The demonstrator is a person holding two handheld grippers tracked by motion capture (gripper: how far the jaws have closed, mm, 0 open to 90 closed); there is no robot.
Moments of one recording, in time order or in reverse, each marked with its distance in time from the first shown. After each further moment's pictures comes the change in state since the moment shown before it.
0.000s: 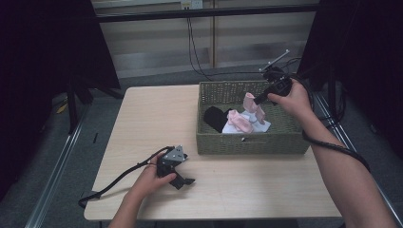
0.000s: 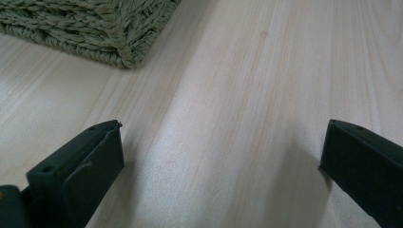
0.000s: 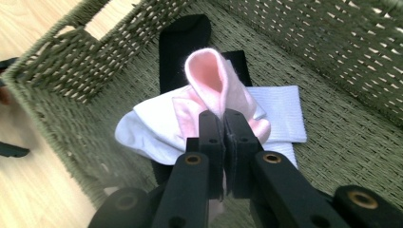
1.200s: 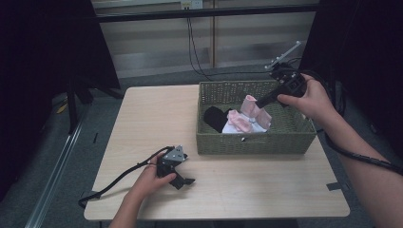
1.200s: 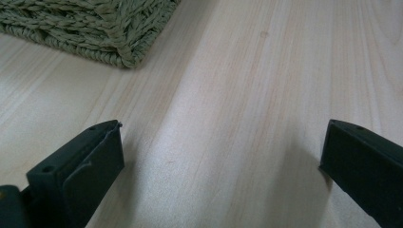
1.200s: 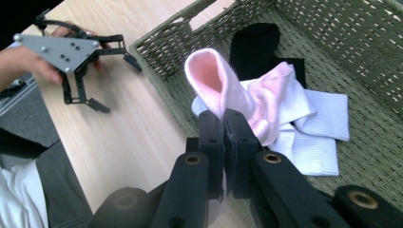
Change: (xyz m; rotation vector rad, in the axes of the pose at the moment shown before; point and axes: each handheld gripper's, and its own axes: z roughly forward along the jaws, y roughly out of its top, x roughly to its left) left arm 0.000 0.000 0.000 -0.001 0.000 -0.003; right arm 0.056 -0.012 -0.066 -0.007 0.127 -0.154
